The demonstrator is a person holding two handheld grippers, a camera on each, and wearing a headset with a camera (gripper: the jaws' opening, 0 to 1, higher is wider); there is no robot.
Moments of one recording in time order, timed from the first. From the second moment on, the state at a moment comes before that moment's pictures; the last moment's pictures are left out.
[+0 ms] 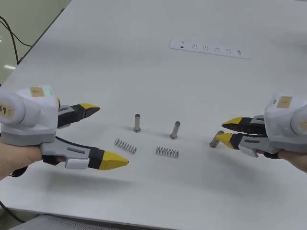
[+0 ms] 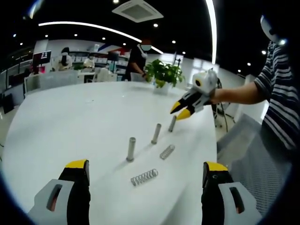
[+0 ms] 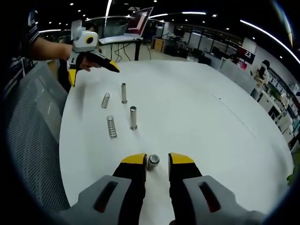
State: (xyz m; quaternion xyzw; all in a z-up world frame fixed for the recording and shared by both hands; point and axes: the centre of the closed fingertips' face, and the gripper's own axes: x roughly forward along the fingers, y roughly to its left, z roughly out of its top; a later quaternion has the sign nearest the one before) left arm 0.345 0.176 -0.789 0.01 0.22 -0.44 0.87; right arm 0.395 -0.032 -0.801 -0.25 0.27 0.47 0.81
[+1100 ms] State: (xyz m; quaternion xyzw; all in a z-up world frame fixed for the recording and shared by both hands) left arm 0.343 0.178 -0.791 0.01 0.23 -0.43 0.87; right arm 0.359 -0.035 -0.783 -0.10 0.27 0.46 0.84
